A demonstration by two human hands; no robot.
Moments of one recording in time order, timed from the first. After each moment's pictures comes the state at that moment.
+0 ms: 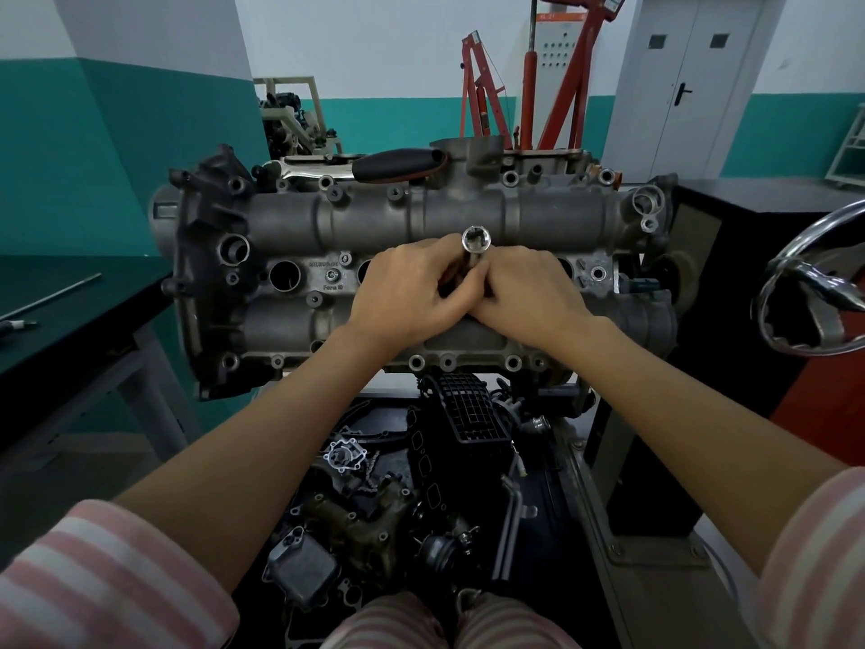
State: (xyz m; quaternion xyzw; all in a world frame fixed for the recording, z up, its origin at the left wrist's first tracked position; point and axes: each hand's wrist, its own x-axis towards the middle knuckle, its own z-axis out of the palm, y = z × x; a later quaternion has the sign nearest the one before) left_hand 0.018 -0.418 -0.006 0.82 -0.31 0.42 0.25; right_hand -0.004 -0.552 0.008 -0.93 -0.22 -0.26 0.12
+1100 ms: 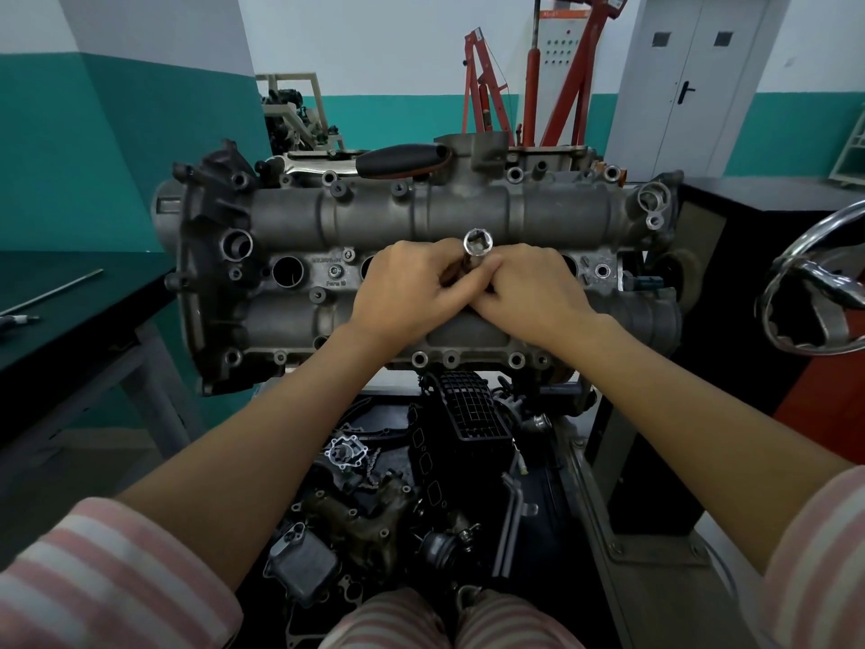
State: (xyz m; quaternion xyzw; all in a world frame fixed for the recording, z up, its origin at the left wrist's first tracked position) left_hand 0.021 -0.415 -0.007 0.83 -0.30 0.40 0.27; right_hand -0.010 -0.550 0.010 -0.93 -0.22 -0.25 0.14
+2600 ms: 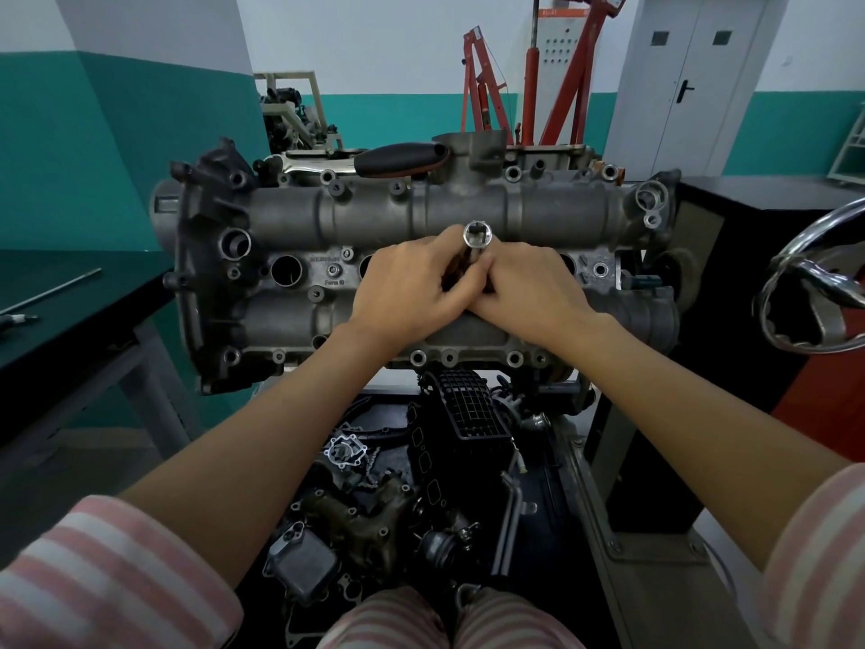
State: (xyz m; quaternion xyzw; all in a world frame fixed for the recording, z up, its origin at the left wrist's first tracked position) left_hand 0.021 -0.417 -0.009 0.81 -0.31 0.45 0.23; right_hand -0.009 -0.549 0.010 -0.93 -0.22 -0.25 0.13
